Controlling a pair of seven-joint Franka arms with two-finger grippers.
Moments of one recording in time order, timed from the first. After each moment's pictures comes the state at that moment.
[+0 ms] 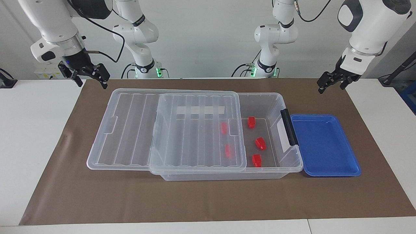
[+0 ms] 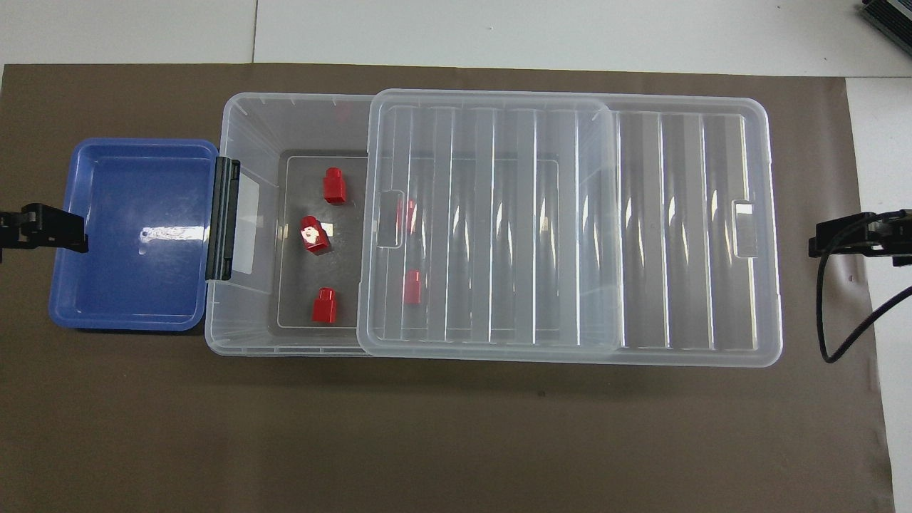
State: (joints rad) left arm -0.07 -0.04 0.06 -1.68 0.06 1.60 -0.08; right arm 0.03 -0.08 -0.09 -1.67 -0.03 1.59 0.08
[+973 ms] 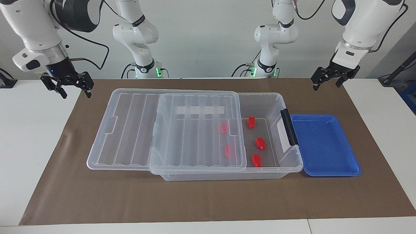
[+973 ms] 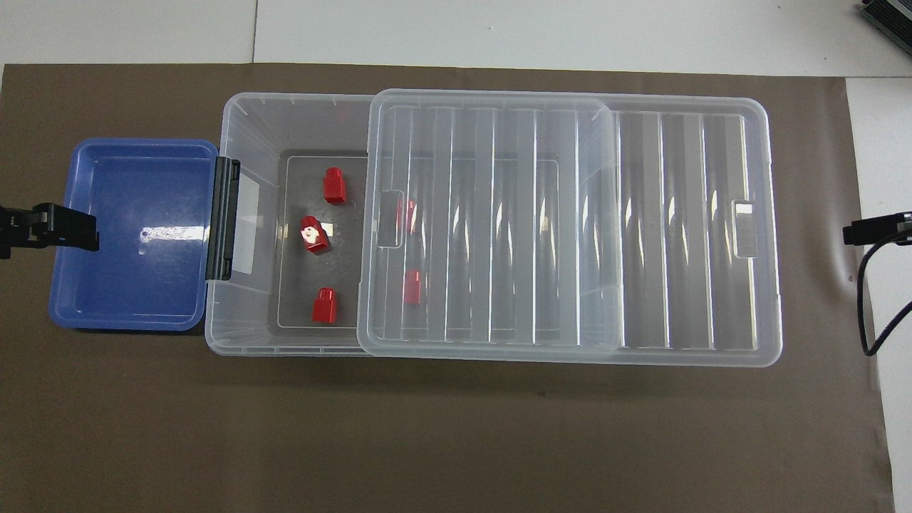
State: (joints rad) left arm -0.07 -0.06 0.03 -1.66 0.06 1.59 -0.08; right arm -0.08 -0.06 -0.09 -1.78 -0.03 1.82 -0.22
